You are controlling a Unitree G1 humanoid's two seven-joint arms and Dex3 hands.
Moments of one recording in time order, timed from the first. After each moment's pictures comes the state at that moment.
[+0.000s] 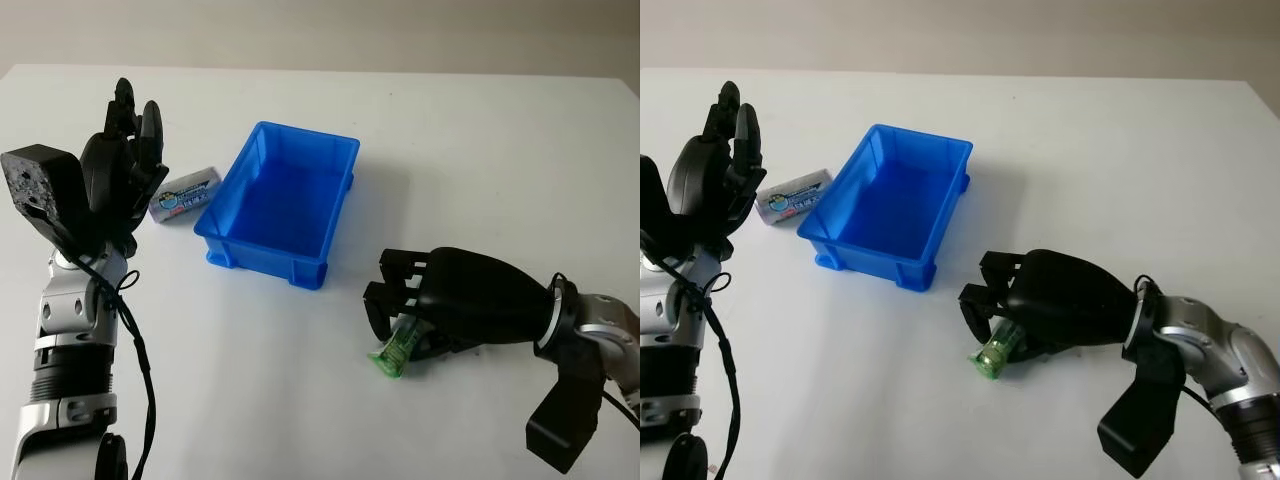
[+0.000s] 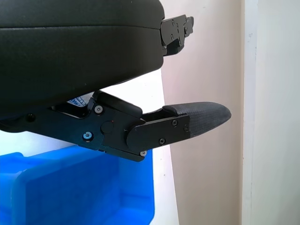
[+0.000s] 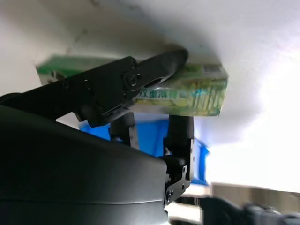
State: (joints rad) left arm -0.55 0.35 0.26 0.24 -0.21 0.19 -0.16; right arm -0.37 -0.78 0.16 0.26 -0.98 -1.16 -0.16
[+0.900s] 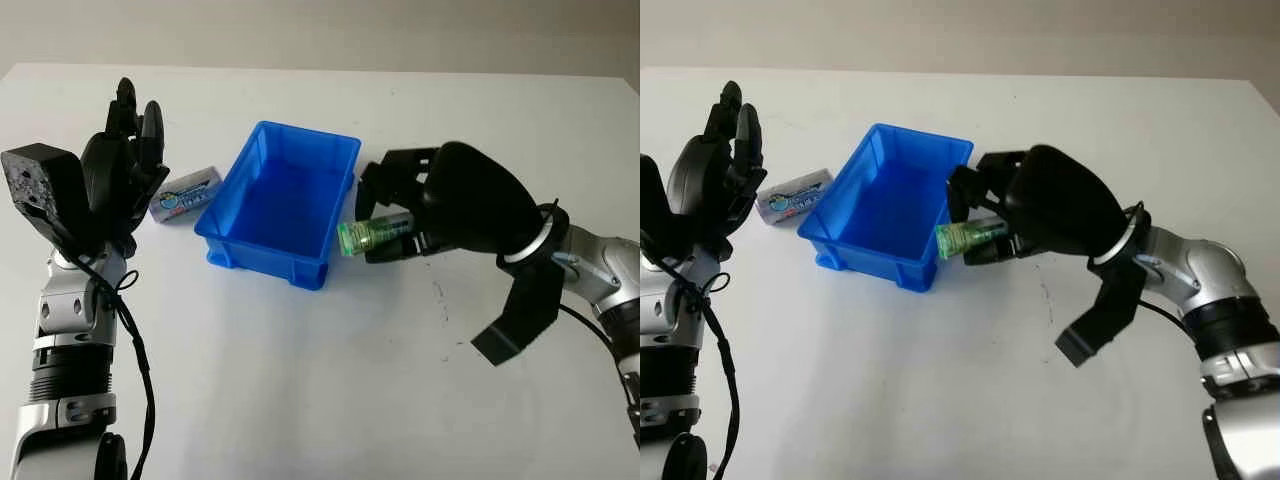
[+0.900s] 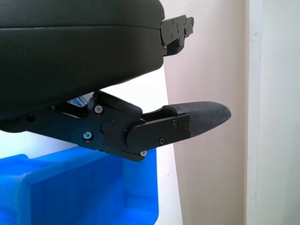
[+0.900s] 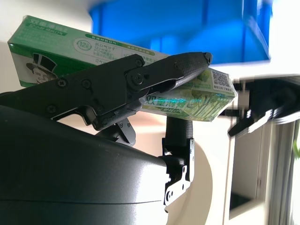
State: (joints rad) left arm -0.55 0.35 0.26 0.23 -0.21 0.21 -0.15; right arm -0.79 -0.71 0.30 0.56 -0.84 -0.99 -0.43
